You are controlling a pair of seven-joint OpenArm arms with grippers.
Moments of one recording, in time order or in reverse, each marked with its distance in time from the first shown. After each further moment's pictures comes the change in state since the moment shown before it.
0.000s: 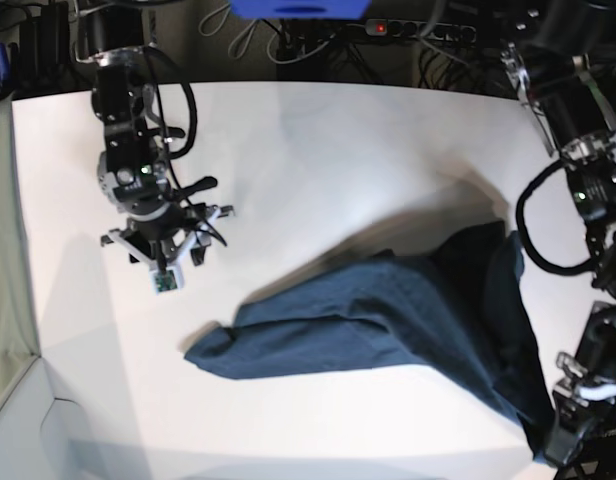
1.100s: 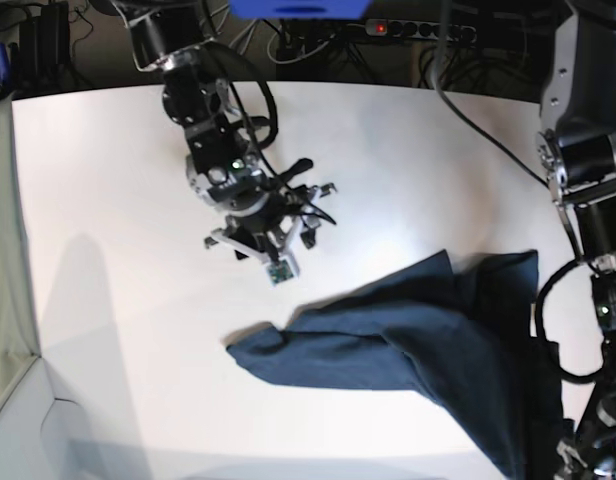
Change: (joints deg) left arm -20.5 -3.4 8.7 -24.0 0.0 -0.1 -0.8; right arm 3.1 -9.0 -15.3 -5.2 -0.5 0.2 -0.4
